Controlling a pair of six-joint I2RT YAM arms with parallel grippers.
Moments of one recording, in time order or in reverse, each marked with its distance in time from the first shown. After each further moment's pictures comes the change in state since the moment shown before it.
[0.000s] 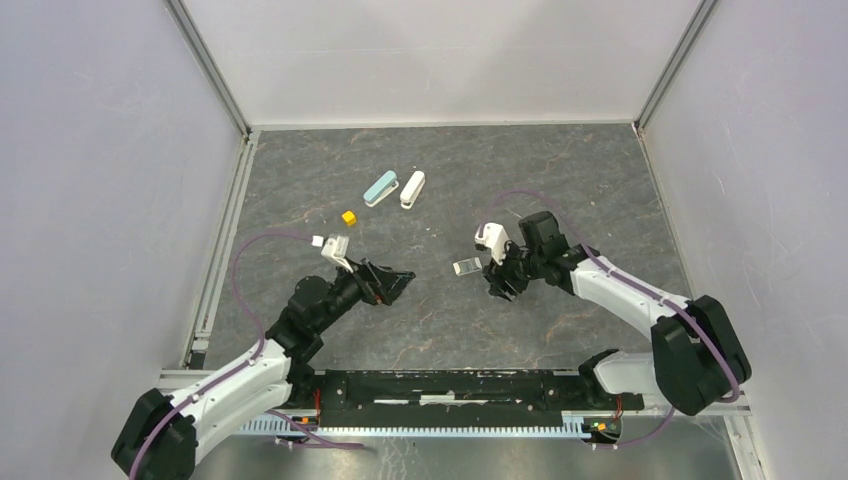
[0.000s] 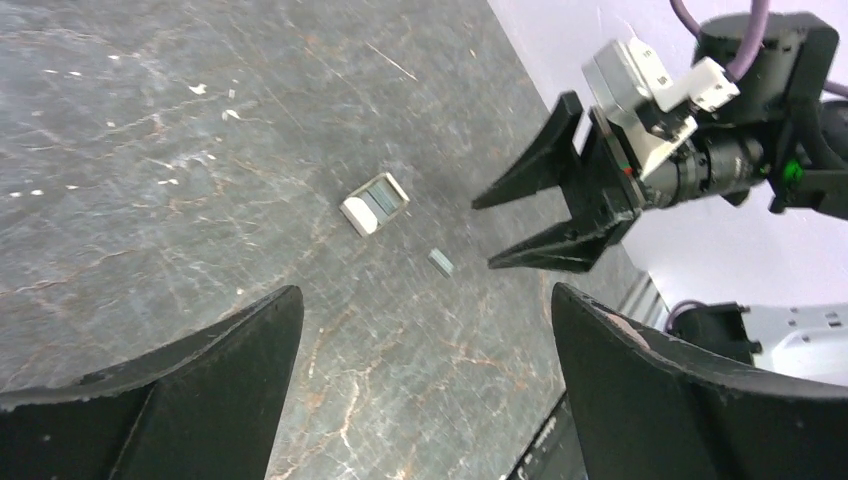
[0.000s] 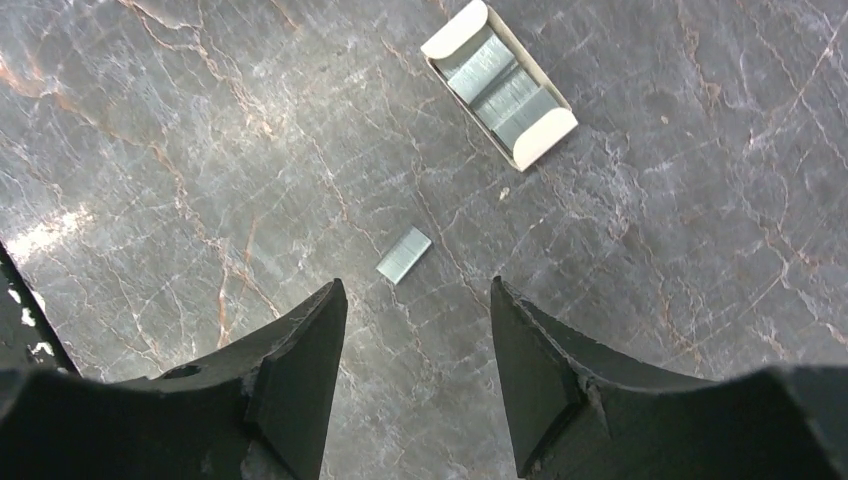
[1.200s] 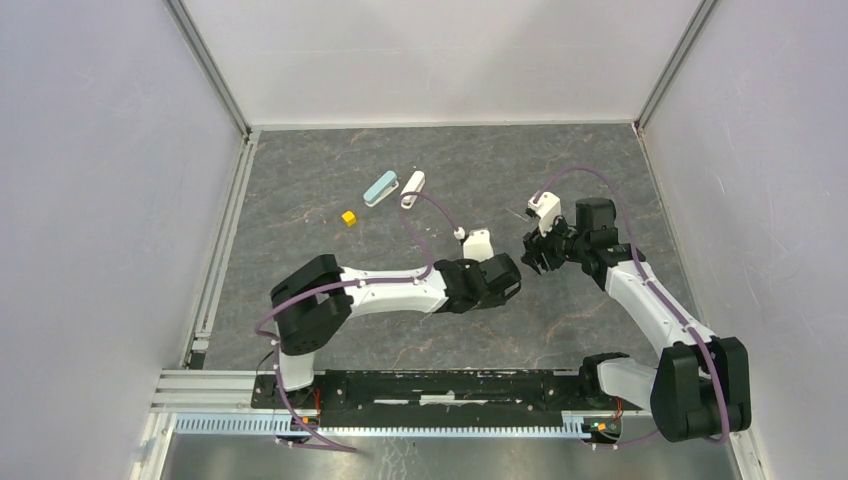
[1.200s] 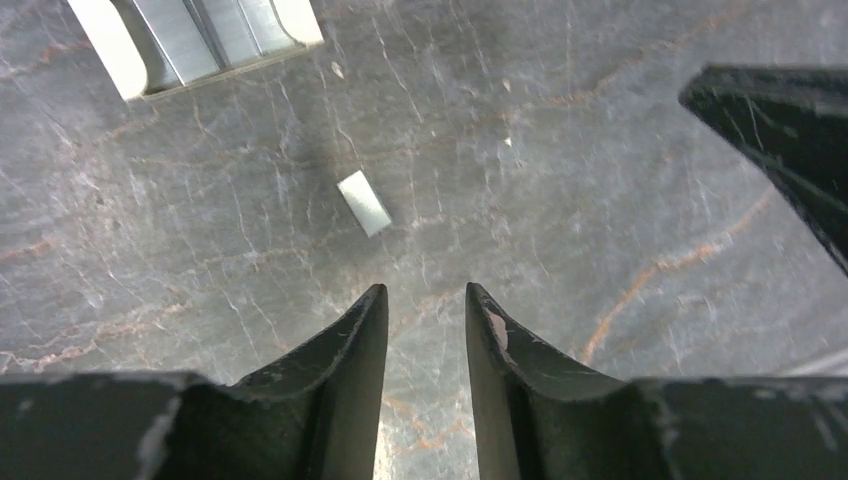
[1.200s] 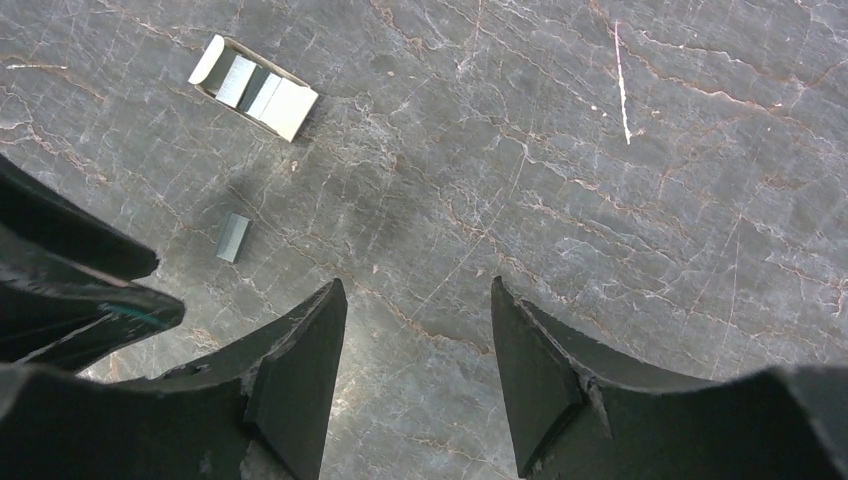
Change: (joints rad) left arm -0.570 1.125 1.079 -0.790 -0.531 -0.435; right arm -0.341 -0.155 -0.013 0.009 -0.043 0.033
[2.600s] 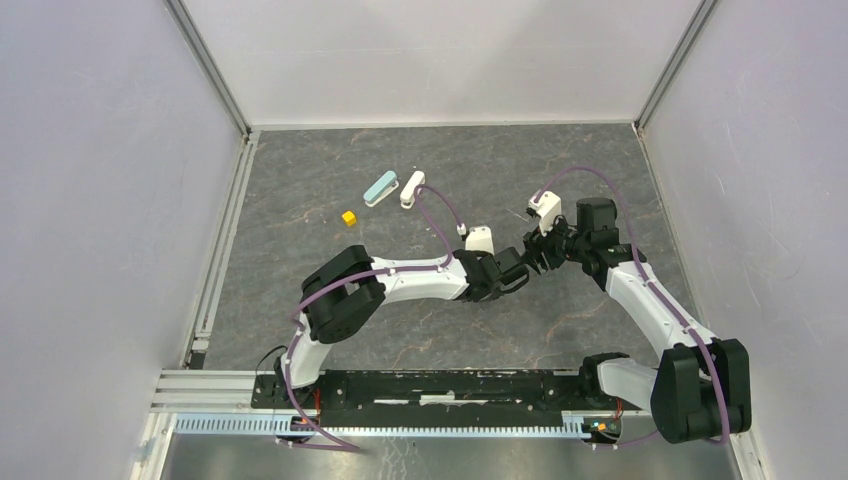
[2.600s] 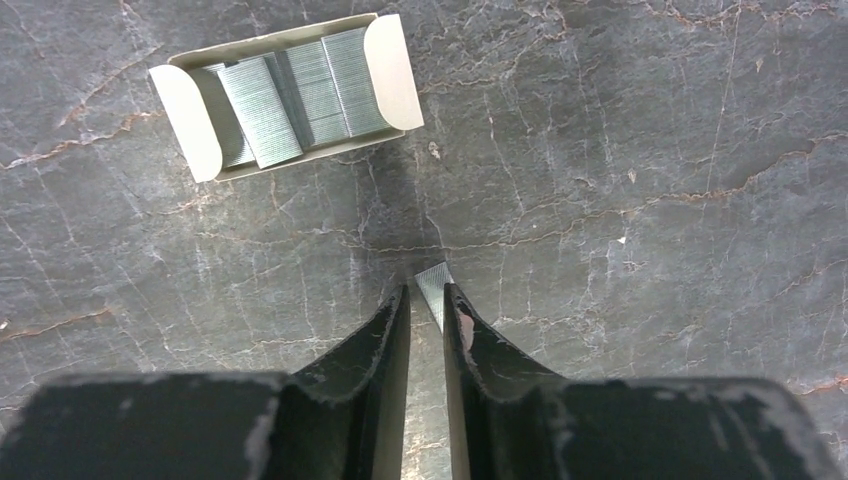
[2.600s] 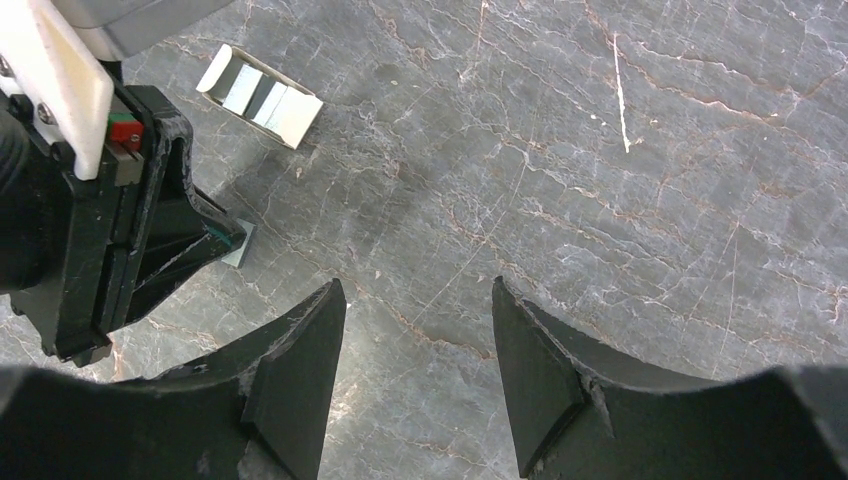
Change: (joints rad) left arm 0.047 0.209 0.205 -0.225 -0.069 -0.025; right arm -0.001 -0.007 0.000 0.007 -0.011 0.004
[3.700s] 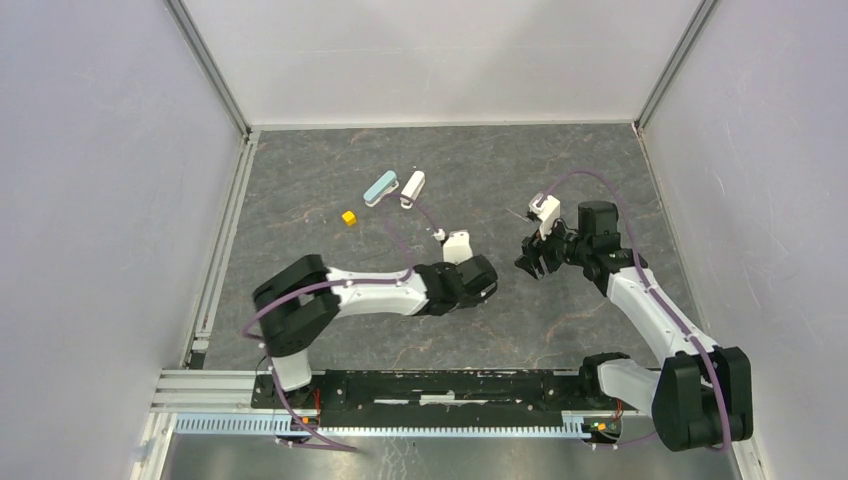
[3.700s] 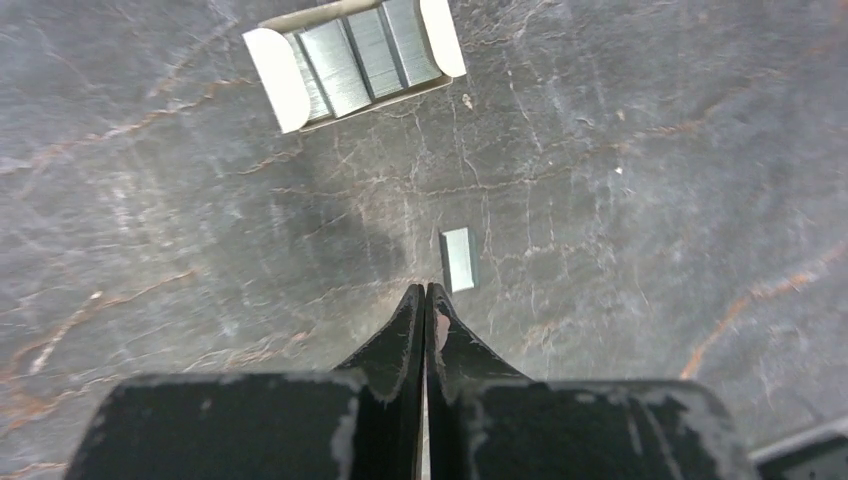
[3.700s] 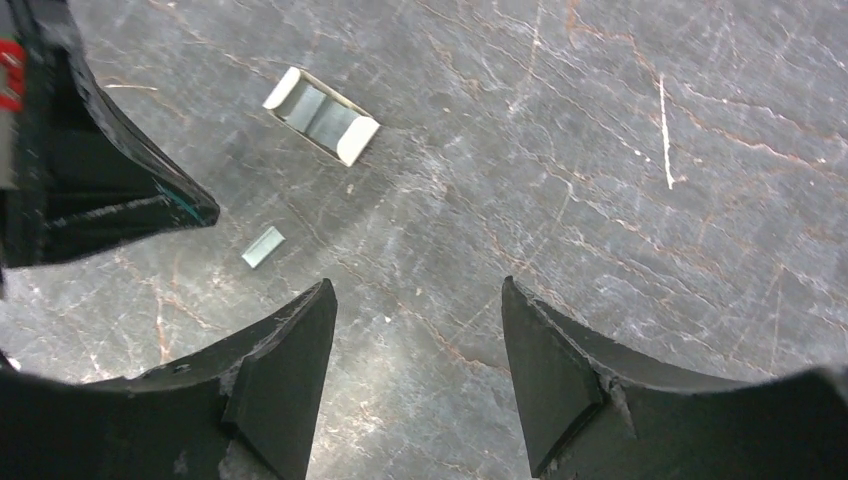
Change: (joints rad) left arm 0.004 -0.210 -0.303 0.255 0.035 0.068; right arm 0.000 -0.025 -0.022 0.017 -0.083 0.007
